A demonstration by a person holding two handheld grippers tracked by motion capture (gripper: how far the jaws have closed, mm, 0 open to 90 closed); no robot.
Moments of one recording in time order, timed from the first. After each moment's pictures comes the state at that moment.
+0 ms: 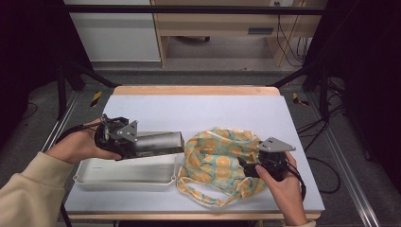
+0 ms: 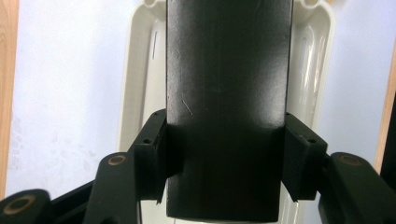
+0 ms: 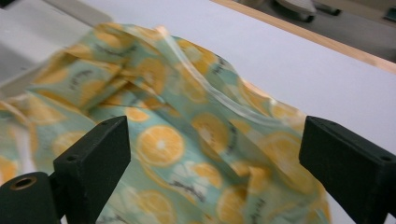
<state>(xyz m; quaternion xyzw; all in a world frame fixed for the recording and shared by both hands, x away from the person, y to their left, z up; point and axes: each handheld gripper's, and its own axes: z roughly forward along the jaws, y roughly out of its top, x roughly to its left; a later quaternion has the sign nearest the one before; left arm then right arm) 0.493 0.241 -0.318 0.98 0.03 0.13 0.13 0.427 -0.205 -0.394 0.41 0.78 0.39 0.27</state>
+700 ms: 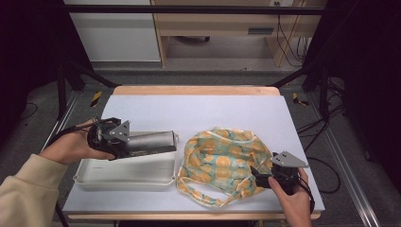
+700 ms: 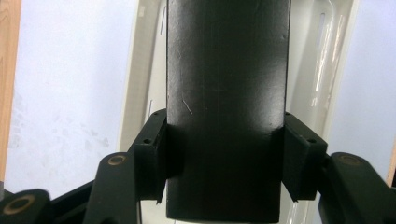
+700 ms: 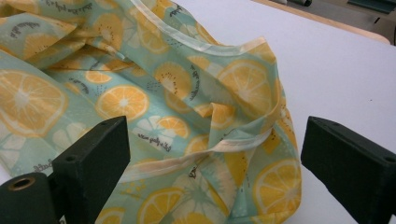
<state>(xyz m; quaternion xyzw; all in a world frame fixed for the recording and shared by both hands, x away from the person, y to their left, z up) 0.498 0.260 -0.326 0.98 0.04 0.14 0.12 0.407 -0.237 -0.432 0.44 0.76 0.39 0.28</state>
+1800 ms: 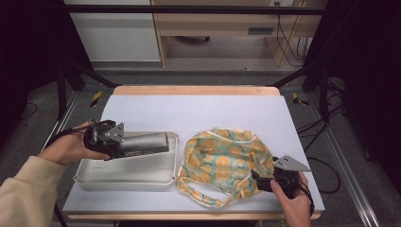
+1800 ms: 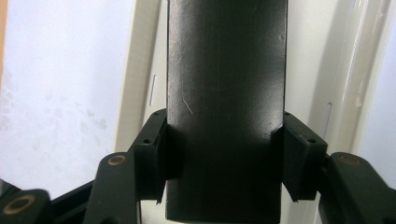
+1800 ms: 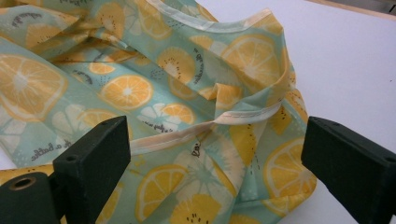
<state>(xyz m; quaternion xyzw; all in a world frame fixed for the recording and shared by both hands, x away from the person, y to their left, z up) 0.510 0.283 -0.351 0.98 0.05 0.14 0.11 0.405 -0.244 -0.447 0.45 0.75 0.40 0.26</state>
